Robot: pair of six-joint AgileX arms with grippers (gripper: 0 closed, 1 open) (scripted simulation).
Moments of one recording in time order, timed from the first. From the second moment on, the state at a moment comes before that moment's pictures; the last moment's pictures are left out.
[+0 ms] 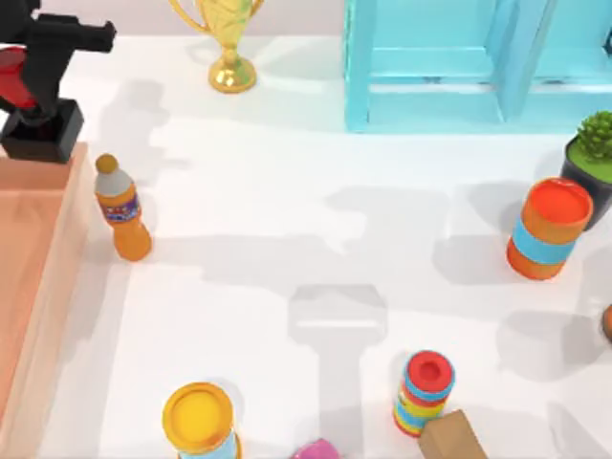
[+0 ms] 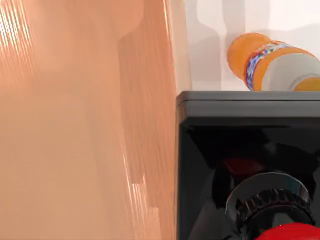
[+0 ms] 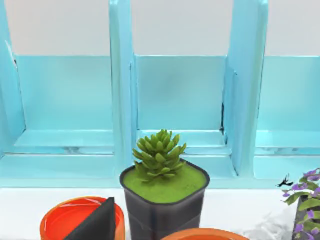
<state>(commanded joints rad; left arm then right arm) -0.13 2.00 2.09 -1.59 -0.01 0.01 0.00 0.00 0.00 0.00 0.00 0.00</state>
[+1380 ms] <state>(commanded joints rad) 0.28 1.80 1.43 -1.20 -0.01 0.30 0.00 0.00 0.00 0.00 0.00 0.00</state>
